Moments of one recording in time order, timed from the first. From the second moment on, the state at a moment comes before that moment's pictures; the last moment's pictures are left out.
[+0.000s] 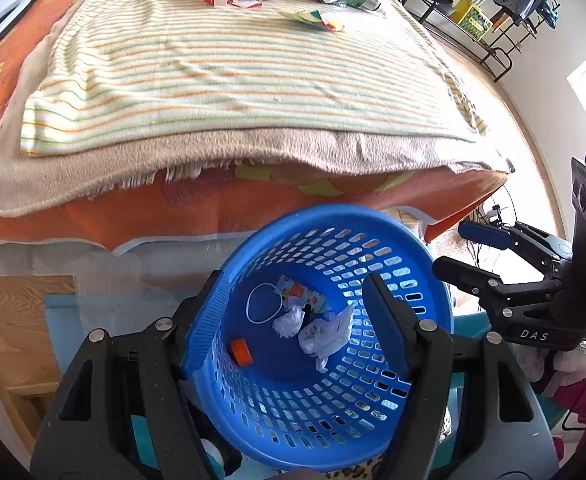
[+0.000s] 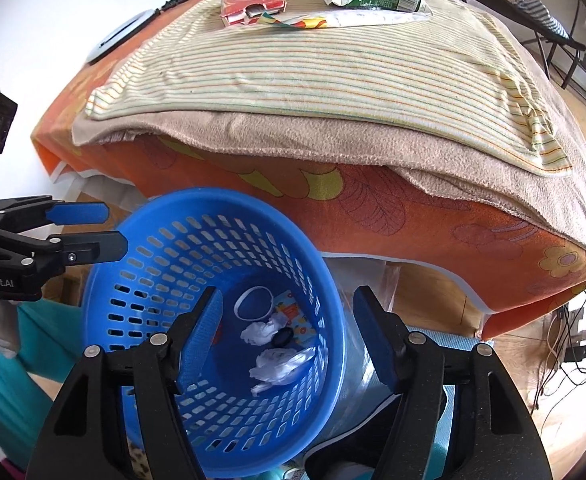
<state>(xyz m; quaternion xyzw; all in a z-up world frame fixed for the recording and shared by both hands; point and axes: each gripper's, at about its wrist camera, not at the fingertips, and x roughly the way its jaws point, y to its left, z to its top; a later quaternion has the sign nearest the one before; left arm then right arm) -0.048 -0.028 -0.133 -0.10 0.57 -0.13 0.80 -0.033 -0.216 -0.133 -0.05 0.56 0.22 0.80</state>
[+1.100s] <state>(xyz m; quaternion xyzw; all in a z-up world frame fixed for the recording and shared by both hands) 0.192 0.059 -0.081 -0.25 0.50 -0.03 0.83 0.154 -0.232 -0.080 0.06 0.53 0.15 0.83</state>
